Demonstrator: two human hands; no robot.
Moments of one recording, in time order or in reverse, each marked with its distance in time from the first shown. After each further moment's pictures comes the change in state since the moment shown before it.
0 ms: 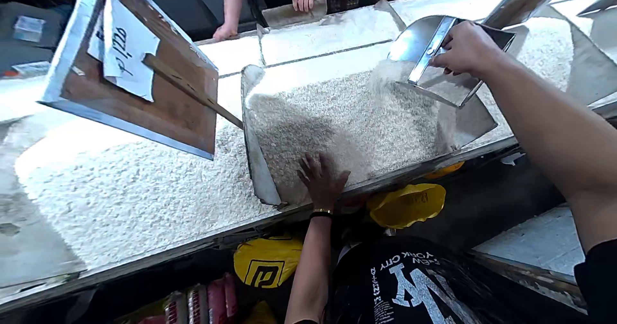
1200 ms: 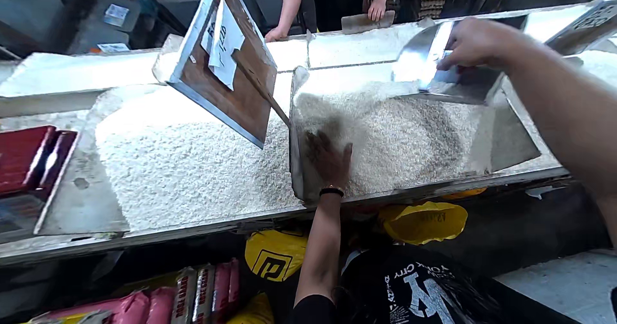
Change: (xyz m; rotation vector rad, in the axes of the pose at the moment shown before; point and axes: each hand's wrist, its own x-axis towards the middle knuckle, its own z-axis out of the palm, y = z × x) left_hand 0.083 -0.038 -0.011 0.068 -0.017 -0.255; right_hand 0.011 -0.125 0.003 -0.190 -0.165 -0.241
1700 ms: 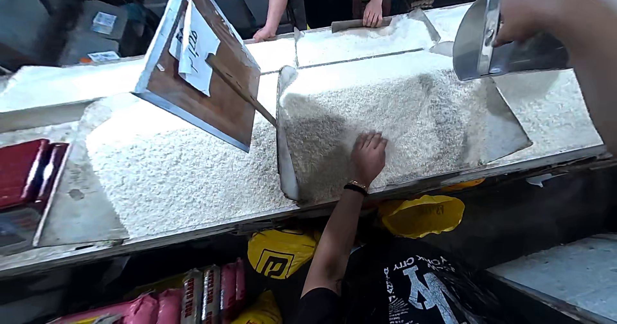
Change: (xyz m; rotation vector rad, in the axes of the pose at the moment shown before) left_hand -0.020 0.109 0.012 -0.251 -0.204 0.643; right_hand -0.022 0.066 -0.058 -0.538 0.019 0.180
